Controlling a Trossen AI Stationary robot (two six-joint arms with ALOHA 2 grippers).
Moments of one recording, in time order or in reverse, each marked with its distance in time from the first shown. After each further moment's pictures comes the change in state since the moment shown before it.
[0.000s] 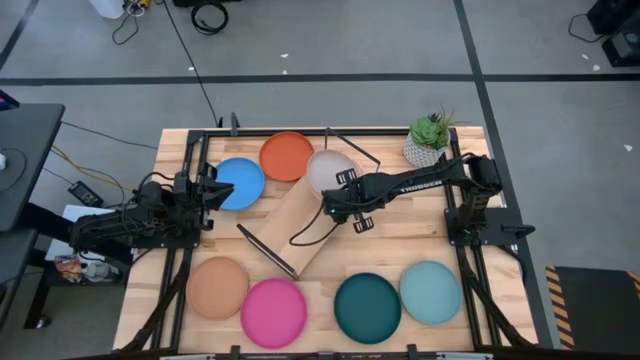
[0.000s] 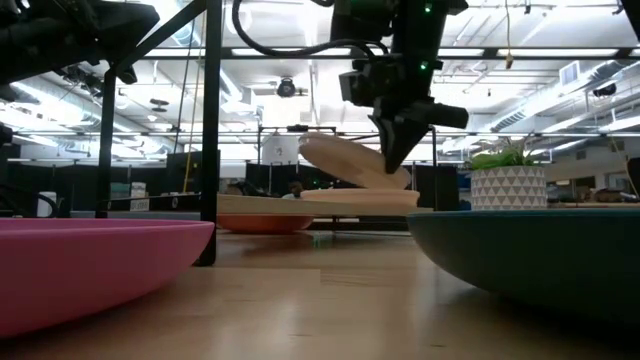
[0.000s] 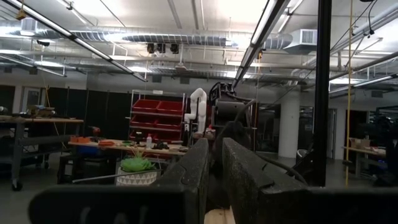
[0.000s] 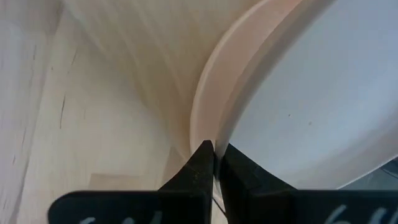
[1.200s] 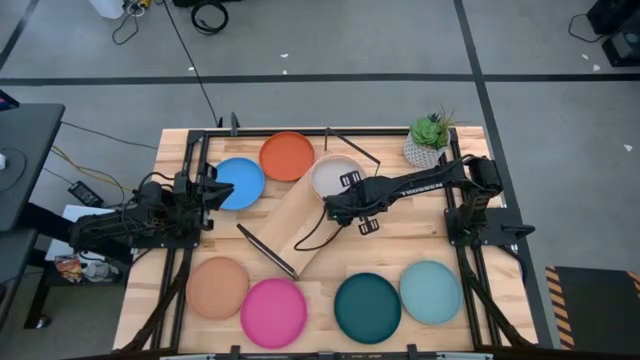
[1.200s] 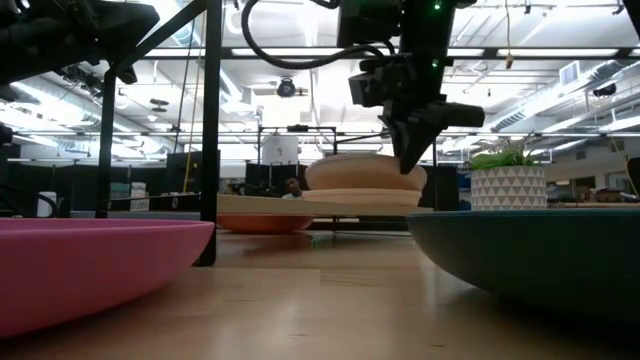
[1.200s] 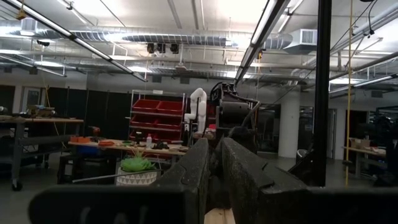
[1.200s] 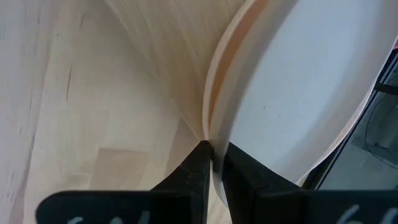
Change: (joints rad) left arm 0.000 0.000 0.000 0.000 0.000 0.000; right arm 0.026 0.000 0.000 -0.080 0.036 0.038
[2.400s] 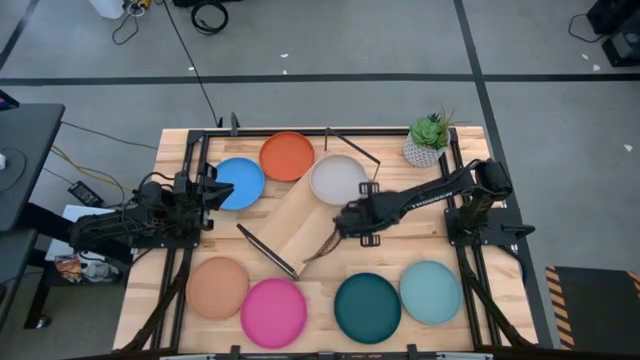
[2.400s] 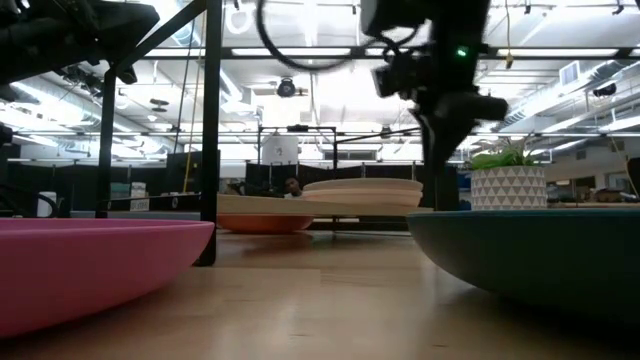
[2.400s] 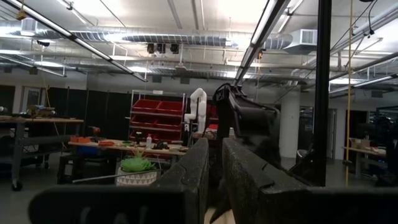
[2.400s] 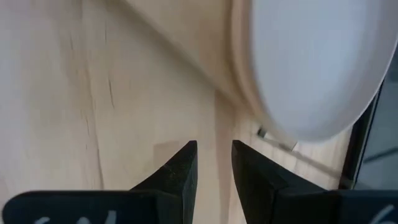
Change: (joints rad) left arm 0.000 0.000 0.000 0.000 0.000 0.001; right arm 0.127 -0.052 -0.104 -0.046 0.044 0.511
